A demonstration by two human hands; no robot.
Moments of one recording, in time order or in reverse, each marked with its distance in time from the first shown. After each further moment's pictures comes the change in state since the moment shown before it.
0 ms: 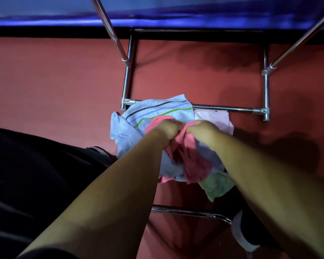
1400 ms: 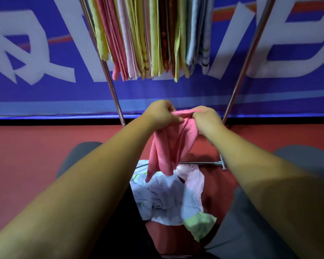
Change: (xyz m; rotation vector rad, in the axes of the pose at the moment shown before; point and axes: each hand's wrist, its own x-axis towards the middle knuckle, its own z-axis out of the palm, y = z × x) left_hand -0.276 0.221 -0.040 0.742 0.383 0.864; right_hand -0.275 -0.141 -0.159 0.222 0.624 -0.525
